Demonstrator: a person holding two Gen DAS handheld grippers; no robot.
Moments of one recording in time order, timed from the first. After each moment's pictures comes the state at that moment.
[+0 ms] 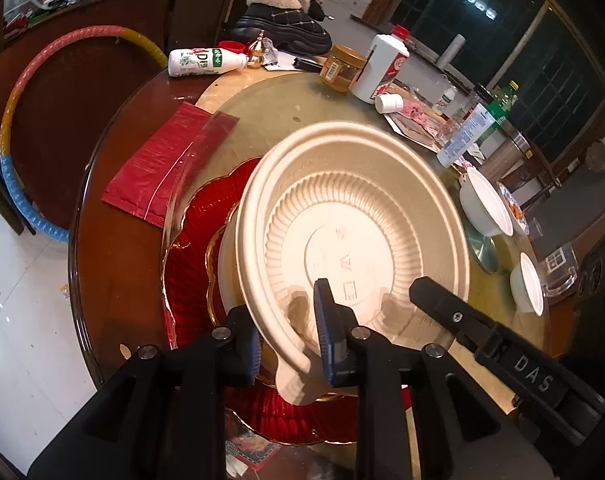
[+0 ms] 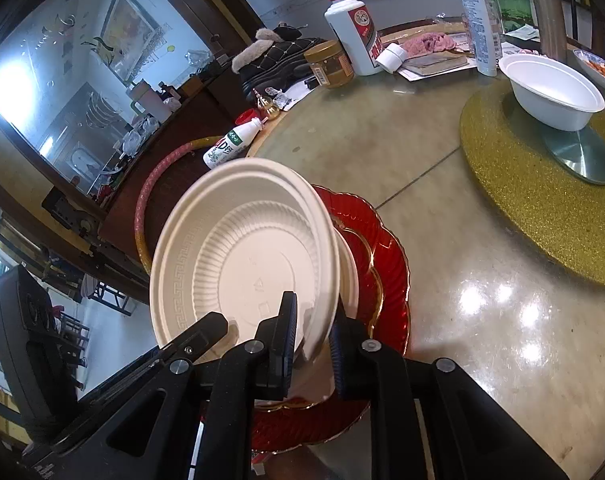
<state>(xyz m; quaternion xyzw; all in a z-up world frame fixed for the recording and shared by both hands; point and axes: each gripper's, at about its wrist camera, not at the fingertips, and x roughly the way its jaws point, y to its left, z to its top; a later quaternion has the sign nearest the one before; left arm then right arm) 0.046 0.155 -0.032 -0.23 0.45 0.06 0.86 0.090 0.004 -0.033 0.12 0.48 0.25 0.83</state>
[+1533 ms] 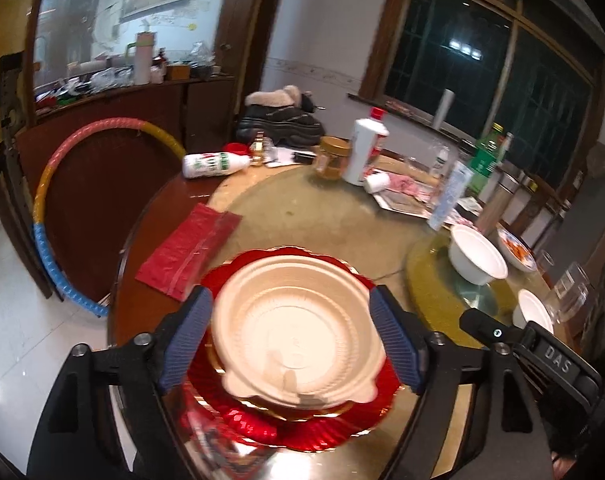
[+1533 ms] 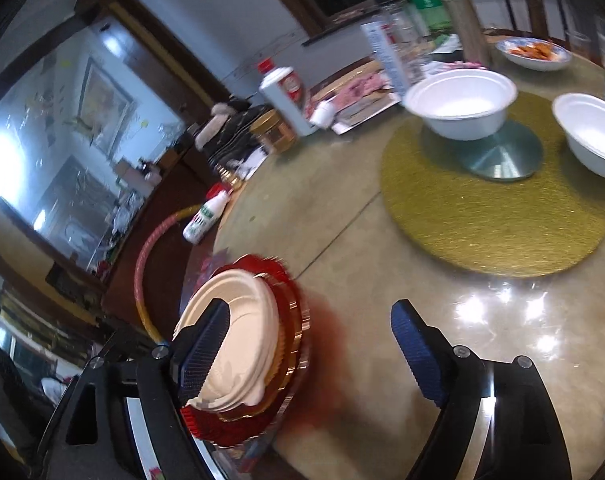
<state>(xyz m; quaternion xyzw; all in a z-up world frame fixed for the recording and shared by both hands) 0.016 0.113 0.025 -0.15 0.31 0.11 0.93 0.084 -0.102 -0.016 0.23 0.42 0.18 0.86</state>
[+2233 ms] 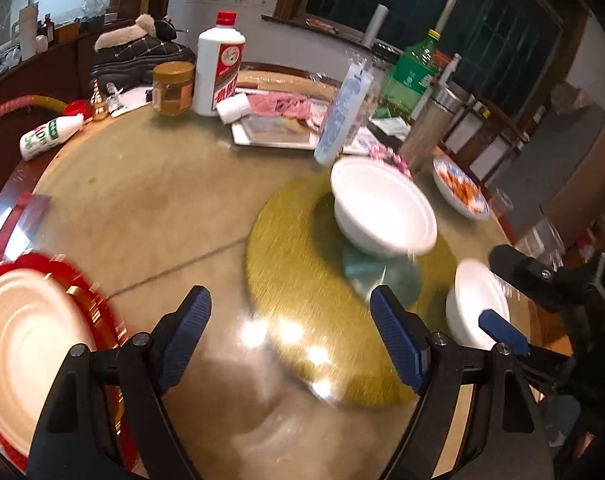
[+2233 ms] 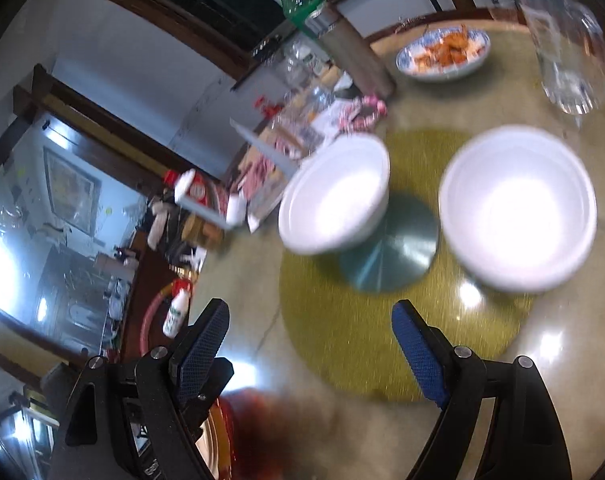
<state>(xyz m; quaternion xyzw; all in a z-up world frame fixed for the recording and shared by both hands) 0.180 -0.043 0.008 -0.15 0.42 -0.01 0.89 0.205 -0.264 0.008 0.33 0.42 0.10 0.84</state>
